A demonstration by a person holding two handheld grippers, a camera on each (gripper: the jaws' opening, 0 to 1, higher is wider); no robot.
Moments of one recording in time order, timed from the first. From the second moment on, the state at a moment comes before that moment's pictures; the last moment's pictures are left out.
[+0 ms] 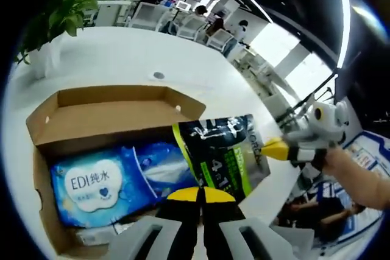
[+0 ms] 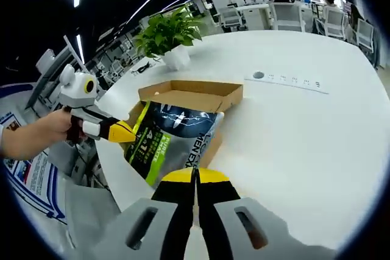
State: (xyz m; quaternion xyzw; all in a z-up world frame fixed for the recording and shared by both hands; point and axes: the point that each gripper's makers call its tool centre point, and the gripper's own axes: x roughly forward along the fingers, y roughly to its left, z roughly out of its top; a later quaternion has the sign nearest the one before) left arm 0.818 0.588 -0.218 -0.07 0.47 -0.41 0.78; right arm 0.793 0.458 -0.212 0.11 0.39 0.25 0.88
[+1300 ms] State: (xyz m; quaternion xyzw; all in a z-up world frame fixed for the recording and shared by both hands) left arm 0.792 0.449 -0.237 -0.05 0.50 -0.42 0.75; right arm 0.766 0.324 -0.234 0.14 0.40 0.23 0.88
